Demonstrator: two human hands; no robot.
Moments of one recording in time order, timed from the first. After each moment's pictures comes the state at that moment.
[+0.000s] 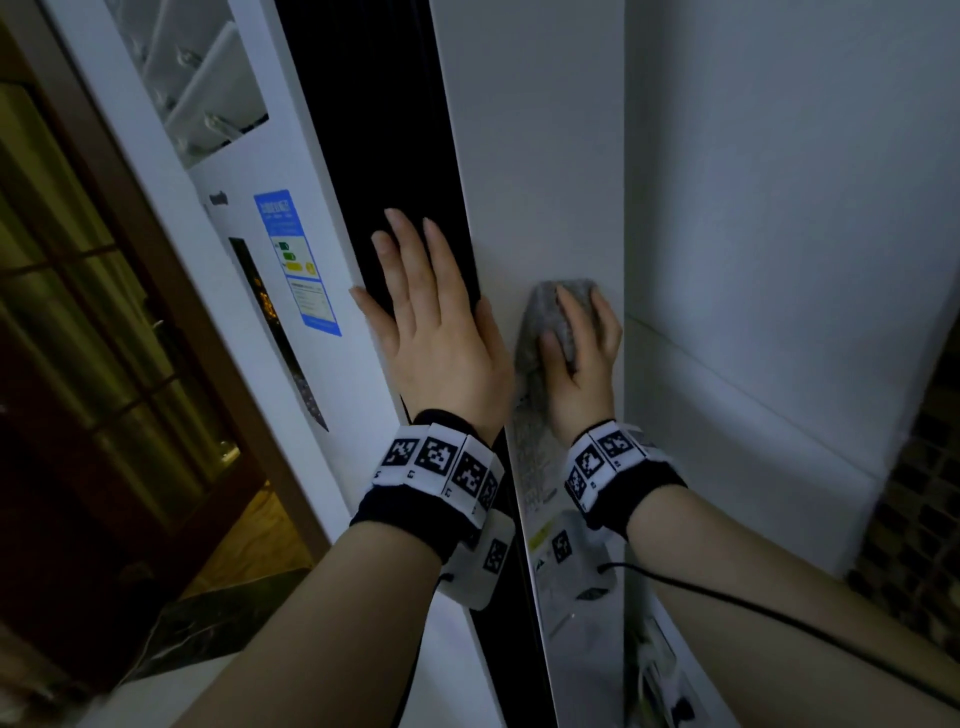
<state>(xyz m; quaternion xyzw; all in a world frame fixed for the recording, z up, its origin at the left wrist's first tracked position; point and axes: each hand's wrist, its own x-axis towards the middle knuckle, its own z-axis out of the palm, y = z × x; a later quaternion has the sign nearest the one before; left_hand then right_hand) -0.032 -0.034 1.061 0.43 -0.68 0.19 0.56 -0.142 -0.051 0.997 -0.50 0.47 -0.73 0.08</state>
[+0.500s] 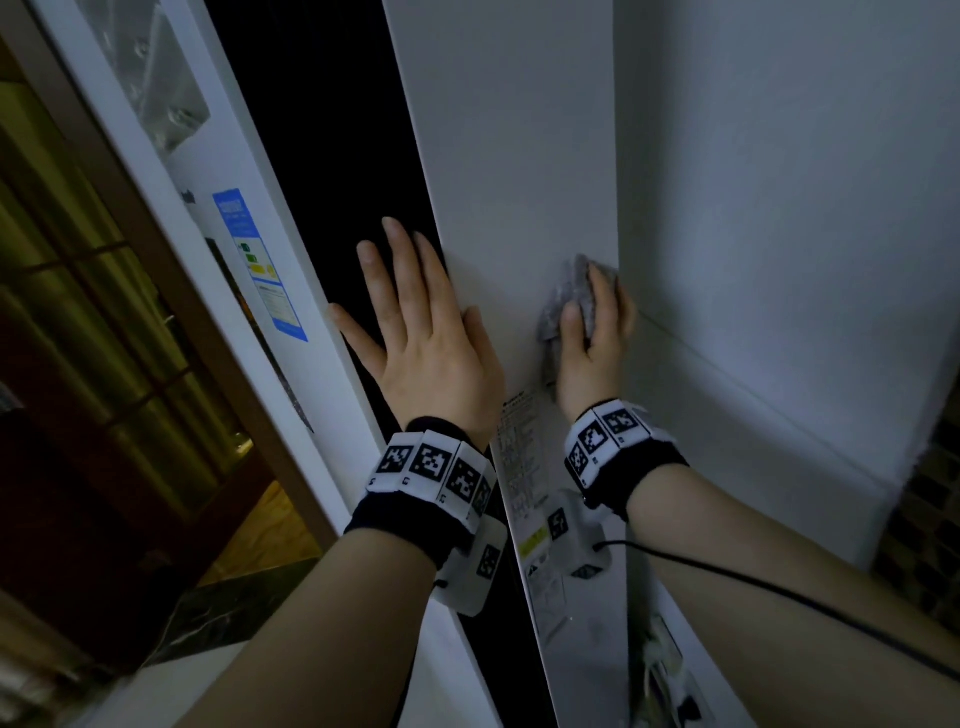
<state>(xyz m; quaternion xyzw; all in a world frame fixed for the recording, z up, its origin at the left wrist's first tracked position) -0.048 -0.045 1.048 0.50 -0.64 0.28 0.51 -0.172 -0.079 0.999 -0.42 0.50 -0.76 0.08</state>
